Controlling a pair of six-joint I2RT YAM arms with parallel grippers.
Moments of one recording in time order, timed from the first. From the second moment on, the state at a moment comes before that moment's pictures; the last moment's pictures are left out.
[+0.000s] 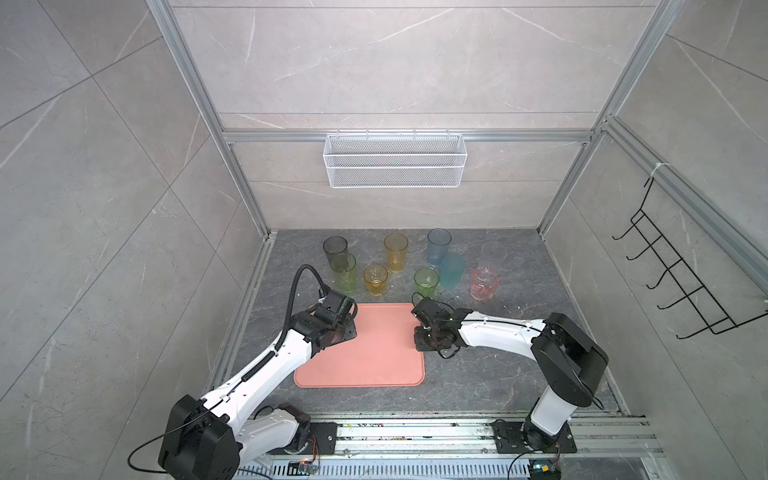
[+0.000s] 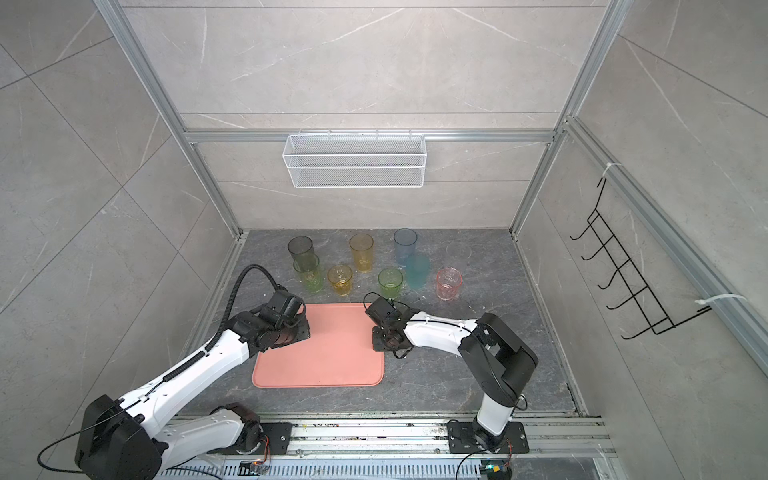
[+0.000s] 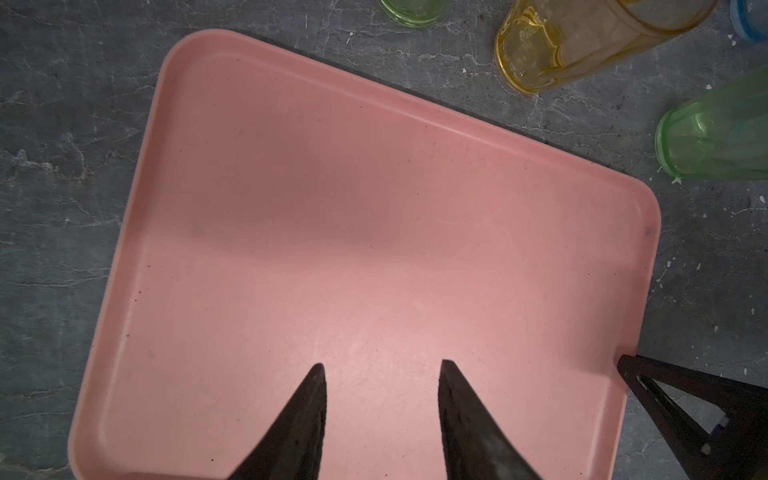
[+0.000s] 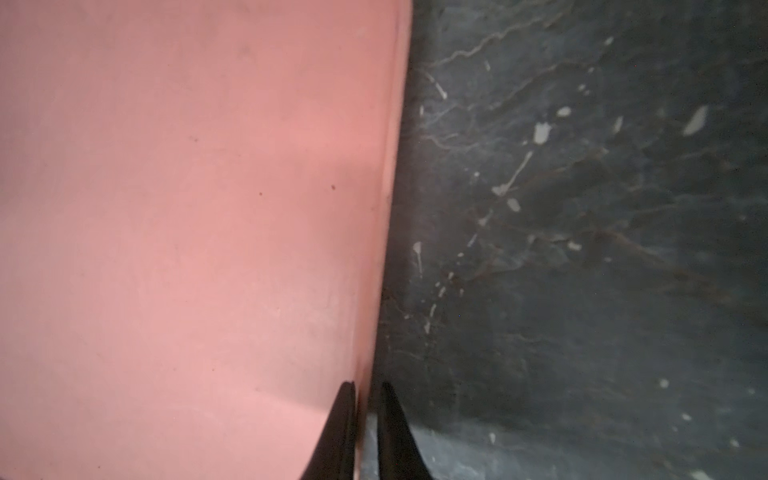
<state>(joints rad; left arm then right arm) -0.54 1.14 0.82 -0.76 -0.18 -0.75 0.82 1.73 0.99 -0.44 0.02 0.71</state>
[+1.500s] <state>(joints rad) -0.51 1.17 0.92 -0.81 -0.21 -0.70 0.51 1.46 0.75 -0.58 0.05 0.47</state>
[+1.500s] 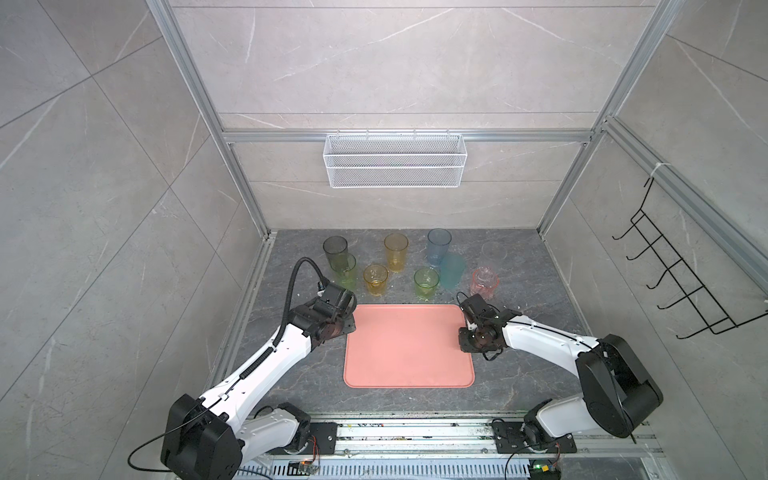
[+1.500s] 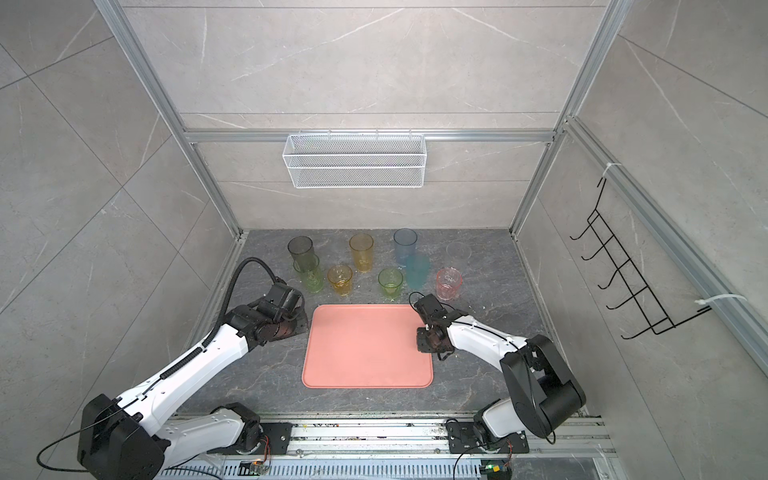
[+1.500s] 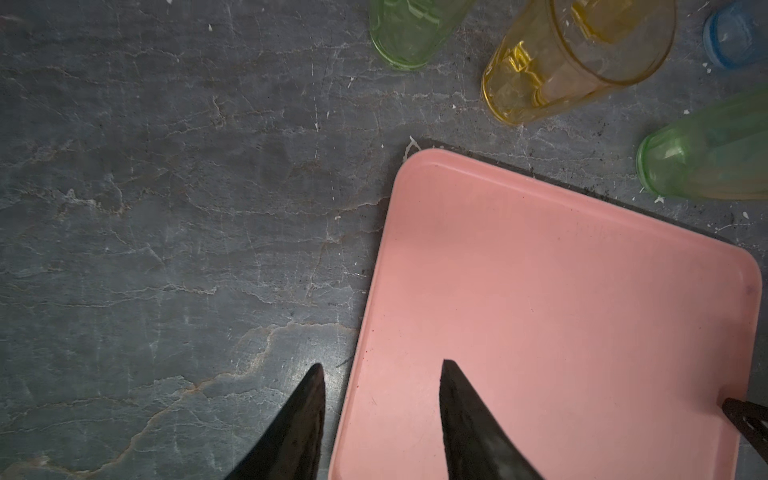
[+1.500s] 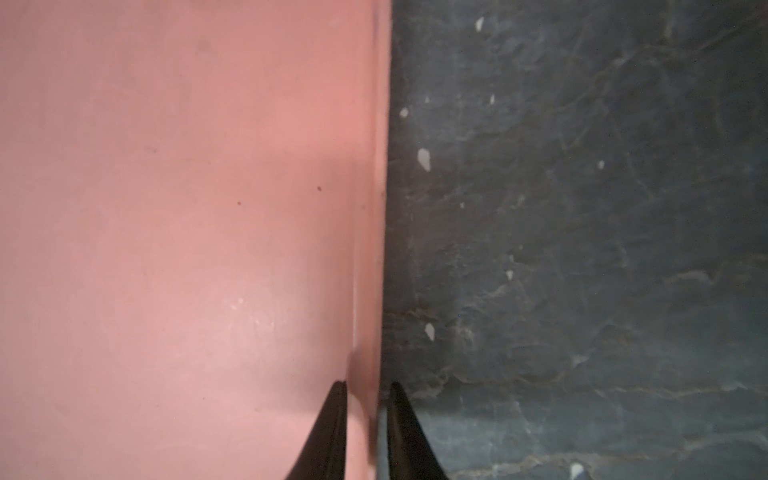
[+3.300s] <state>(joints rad) -0.12 2.11 2.13 -1.09 -0.04 -0.57 0.54 1.38 0.84 -0.02 -0.12 0.36</state>
